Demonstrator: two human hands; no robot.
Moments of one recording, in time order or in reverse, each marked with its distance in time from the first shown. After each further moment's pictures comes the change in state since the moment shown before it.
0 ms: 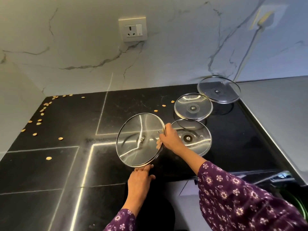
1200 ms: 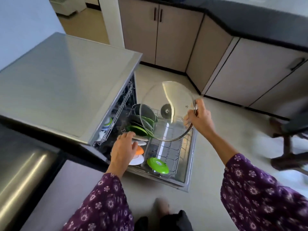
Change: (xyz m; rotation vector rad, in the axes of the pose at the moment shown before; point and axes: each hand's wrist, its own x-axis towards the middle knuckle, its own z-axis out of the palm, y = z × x) left_hand -0.095 0.527 0.256 0.015 -0.410 1.079; right_hand -0.492 0.411 -0.399 0.123 1.207 0.626
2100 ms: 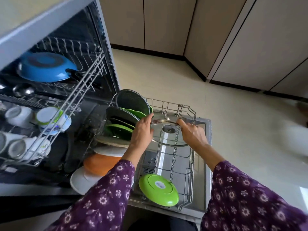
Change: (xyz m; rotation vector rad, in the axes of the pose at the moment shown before) left_hand 0.205 -0.062 0.359 -0.112 0.000 0.234; right_hand 0.124 0.379 0.227 -0.774 -0.056 -0.289
